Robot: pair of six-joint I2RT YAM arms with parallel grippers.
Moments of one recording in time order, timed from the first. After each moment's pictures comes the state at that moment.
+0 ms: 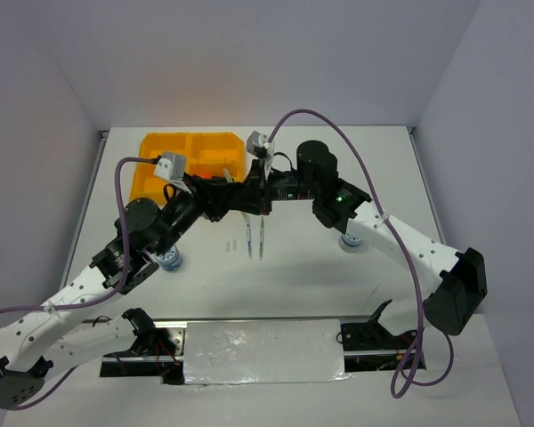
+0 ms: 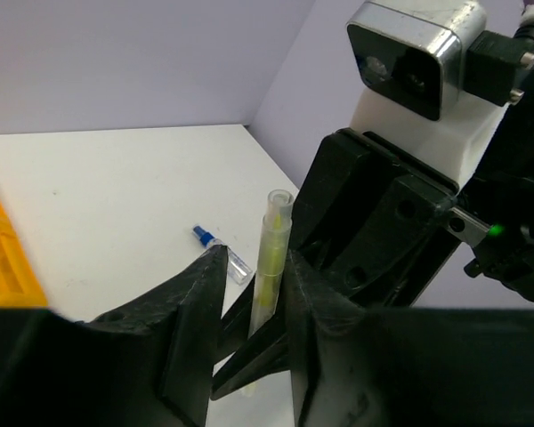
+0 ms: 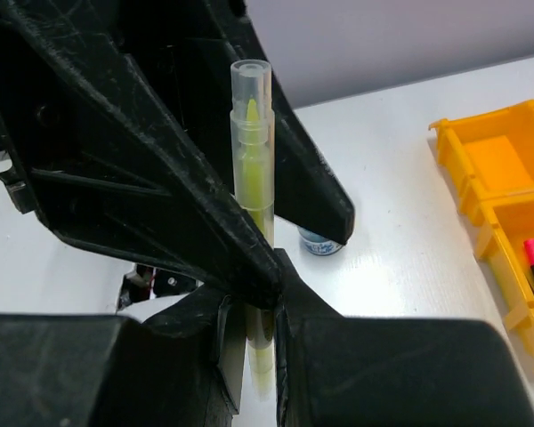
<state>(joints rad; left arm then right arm) -0.79 0.85 0.90 0.08 -0.17 -0.46 0.76 1.38 1.25 0.05 -0.77 0.14</state>
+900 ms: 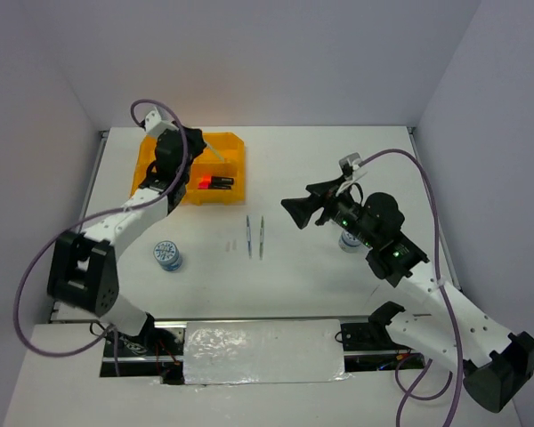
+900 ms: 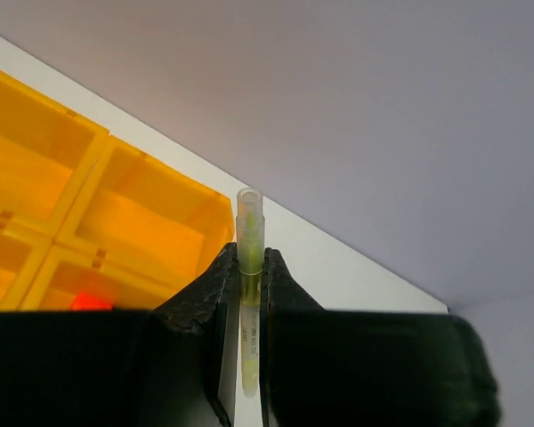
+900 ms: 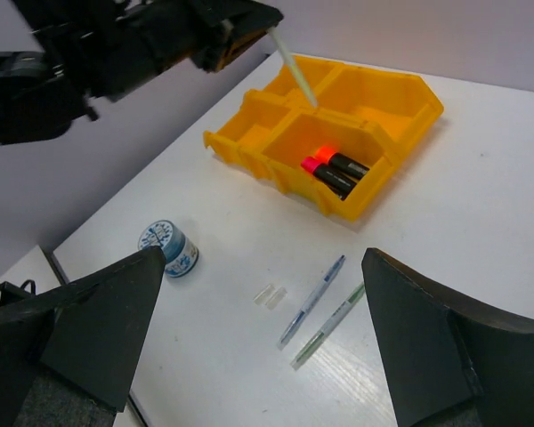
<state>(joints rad) -0.32 1.49 1.09 0.30 -0.39 -0.74 0.59 0.84 0.74 0.12 -0.18 0.35</state>
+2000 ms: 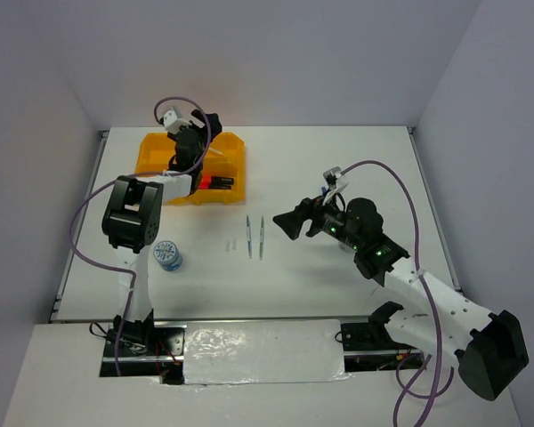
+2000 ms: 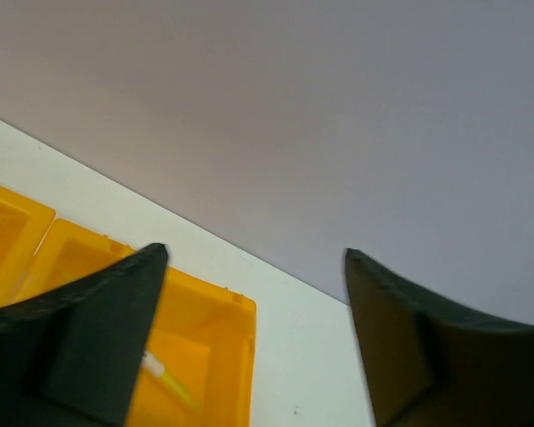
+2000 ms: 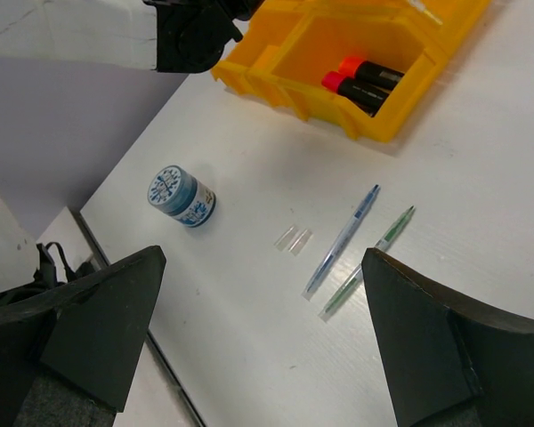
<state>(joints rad) -0.22 2.14 1.38 0.81 -0.32 -0.73 0.59 0.92 0.59 0.23 -0.25 0.48</state>
